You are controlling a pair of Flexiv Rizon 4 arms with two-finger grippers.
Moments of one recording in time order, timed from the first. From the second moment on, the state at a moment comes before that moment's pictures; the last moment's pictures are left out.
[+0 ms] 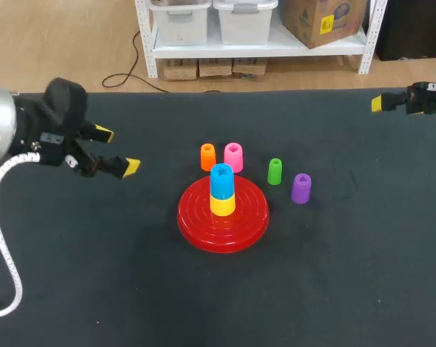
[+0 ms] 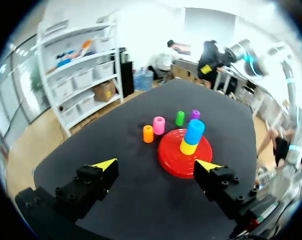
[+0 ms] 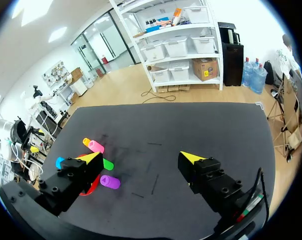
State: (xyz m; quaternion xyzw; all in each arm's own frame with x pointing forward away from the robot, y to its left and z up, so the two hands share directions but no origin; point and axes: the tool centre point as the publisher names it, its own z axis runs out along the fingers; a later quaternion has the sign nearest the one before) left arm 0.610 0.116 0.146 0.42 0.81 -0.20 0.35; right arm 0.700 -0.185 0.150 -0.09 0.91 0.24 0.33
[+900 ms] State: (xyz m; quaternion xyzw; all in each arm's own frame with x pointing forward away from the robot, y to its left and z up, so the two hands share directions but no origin) left arm 0.607 0.106 0.121 0.54 0.70 -0.31 0.36; right arm 0.701 -0.185 0.150 -0.09 0.91 0.24 0.33
